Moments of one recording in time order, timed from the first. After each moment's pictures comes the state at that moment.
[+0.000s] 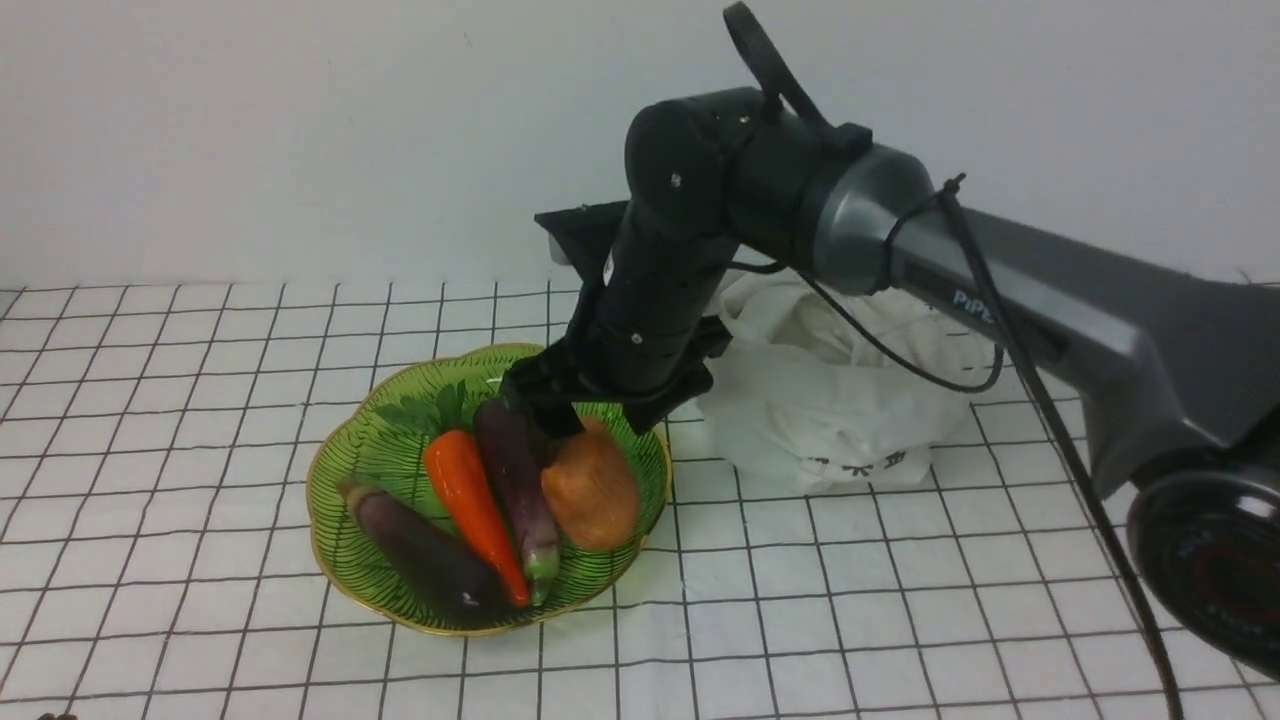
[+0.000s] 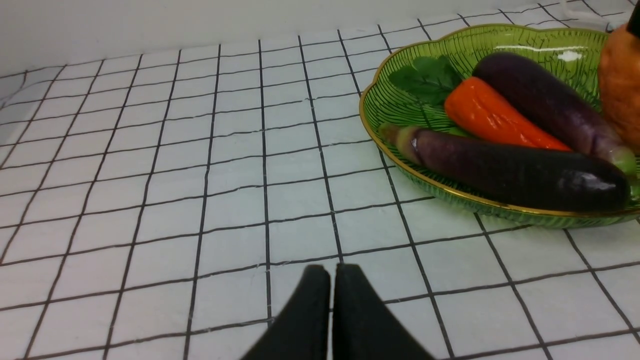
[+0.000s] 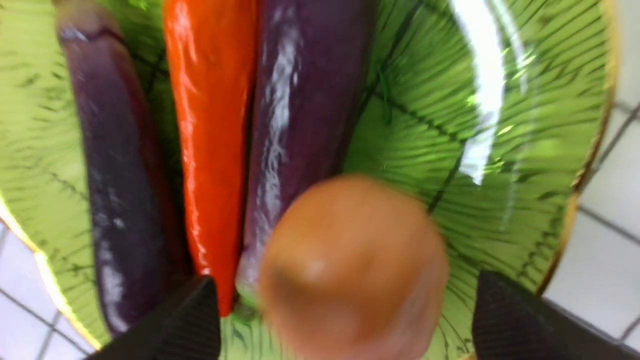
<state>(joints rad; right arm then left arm) 0.65 2.25 -2.09 0.22 1.24 0.04 -0.05 -0.01 0.03 0.05 0.38 0.03</state>
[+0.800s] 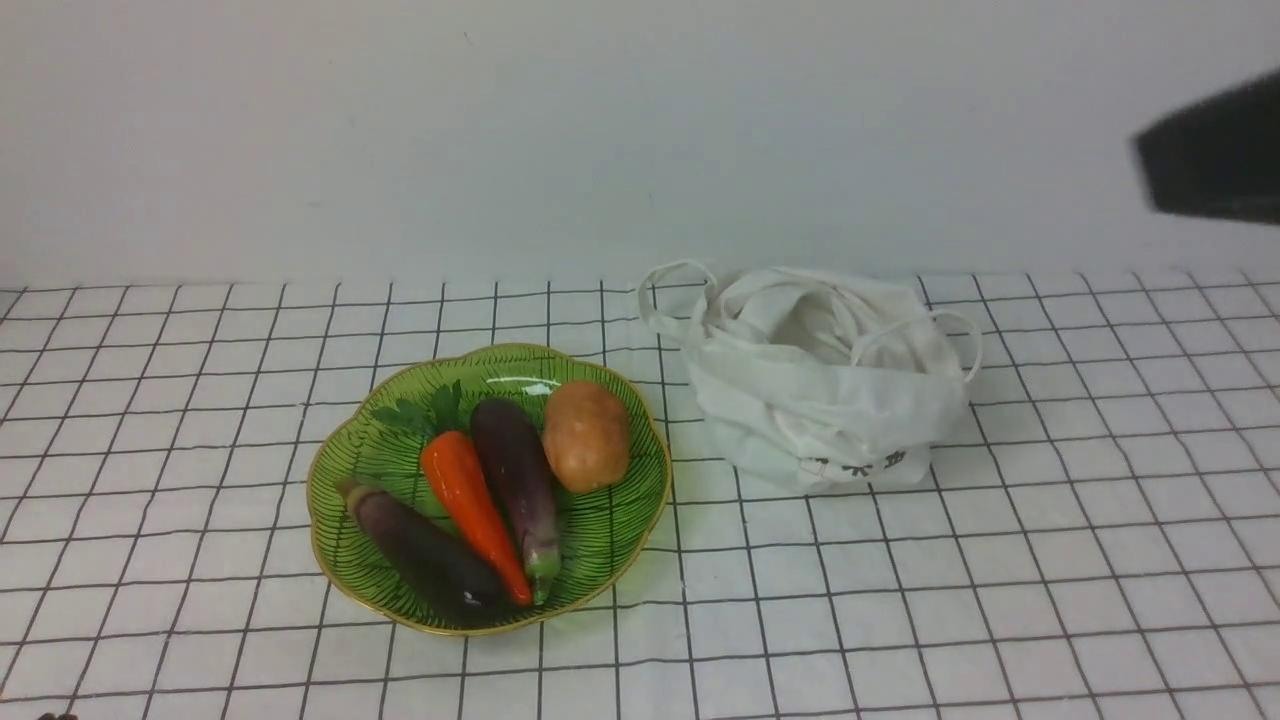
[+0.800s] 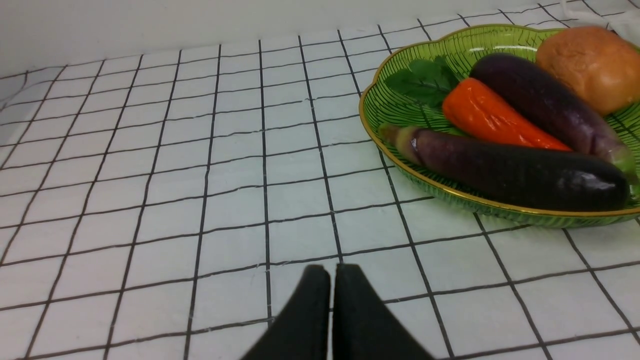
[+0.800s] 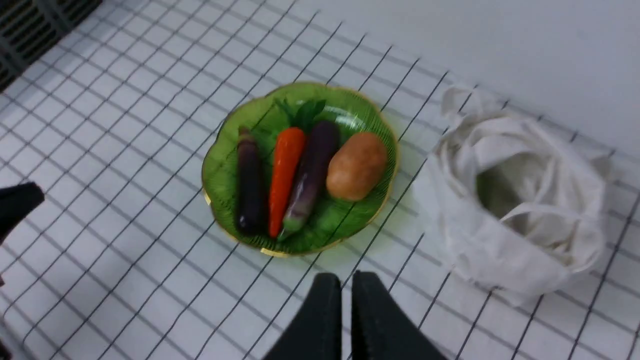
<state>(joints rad) 0.65 0.92 -1.36 0.03 1.10 0.05 -0.05 -0.01 0.03 0.05 0.38 0.03</state>
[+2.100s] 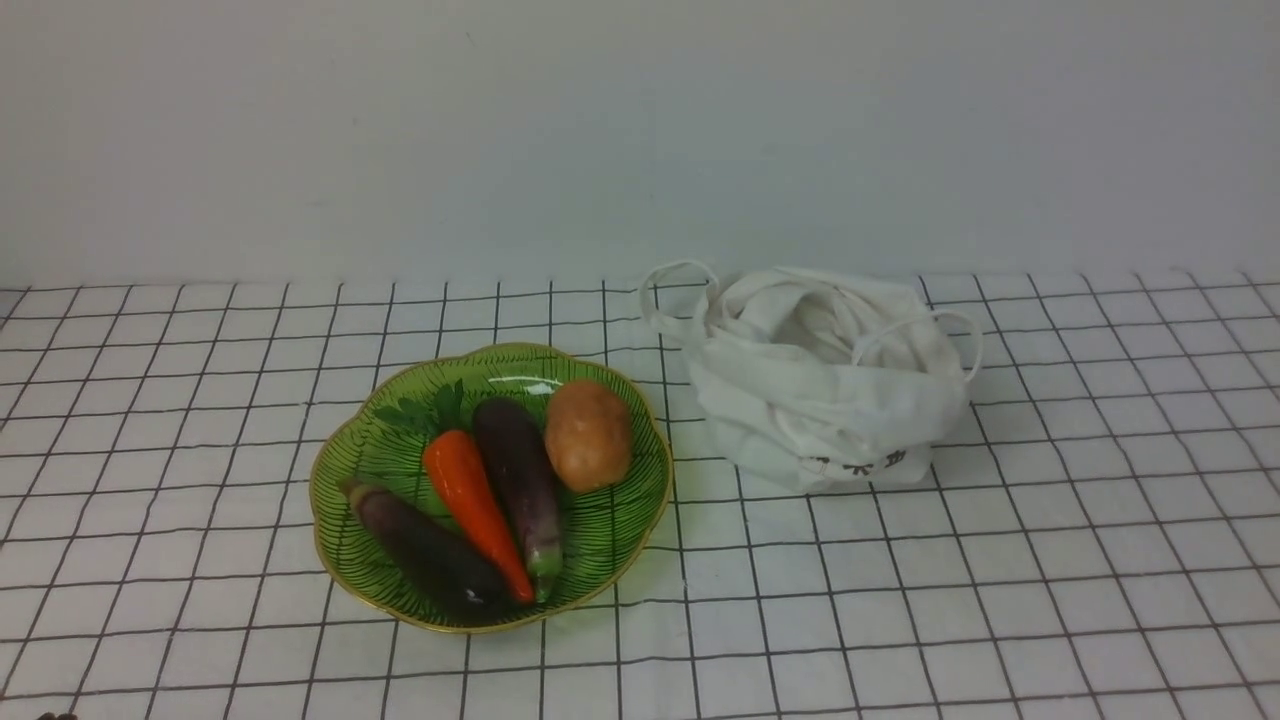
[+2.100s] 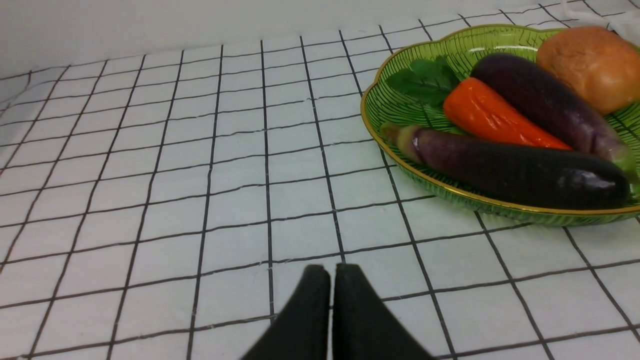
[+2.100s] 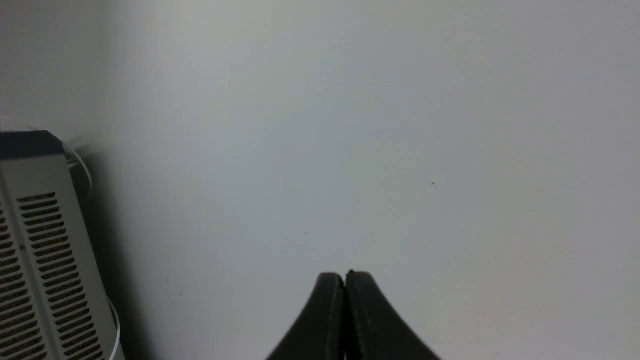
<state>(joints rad) 0.65 -0.02 -0.58 -0.46 0.43 0.63 -0.05 -0.01 0.03 0.05 0.38 0.03</state>
